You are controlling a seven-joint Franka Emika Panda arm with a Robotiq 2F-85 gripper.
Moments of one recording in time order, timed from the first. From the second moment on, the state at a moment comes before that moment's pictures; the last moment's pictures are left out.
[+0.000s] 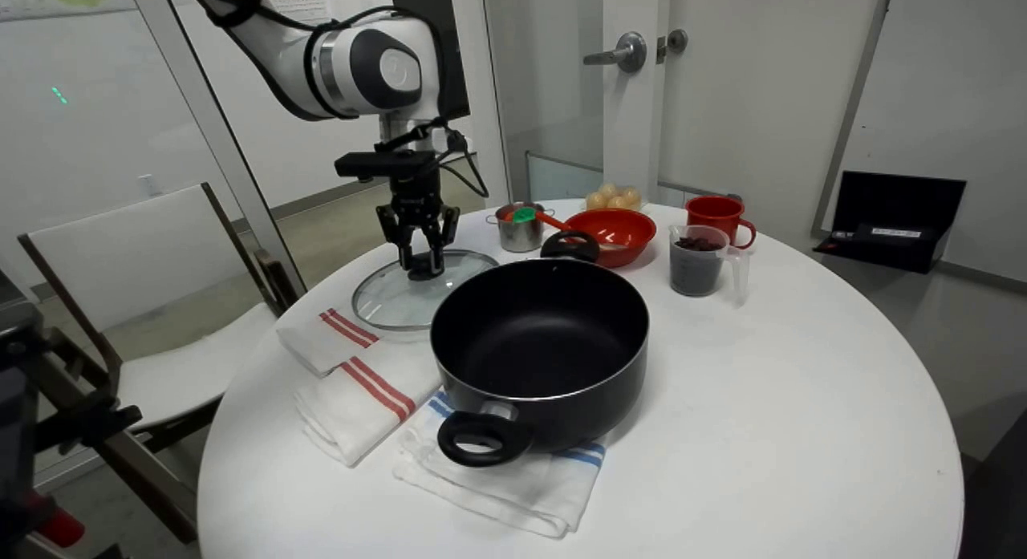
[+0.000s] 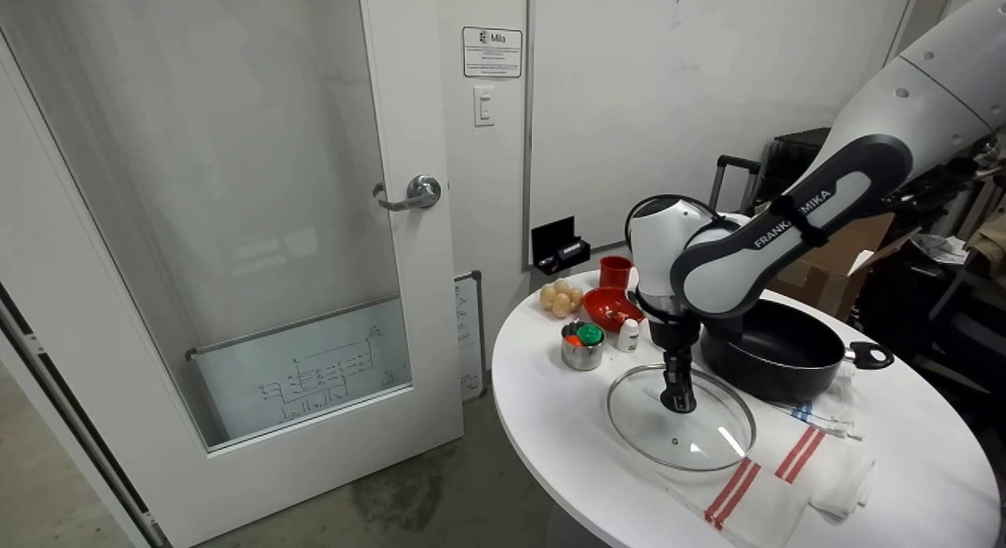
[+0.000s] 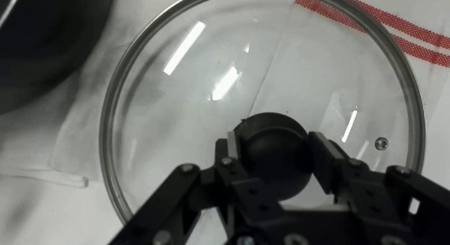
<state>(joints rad) 0.23 1.13 0.06 -1.39 -0.18 2.24 -0.09</state>
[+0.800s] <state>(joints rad) 0.20 1.14 0.07 -1.42 -0.17 2.30 -0.09</state>
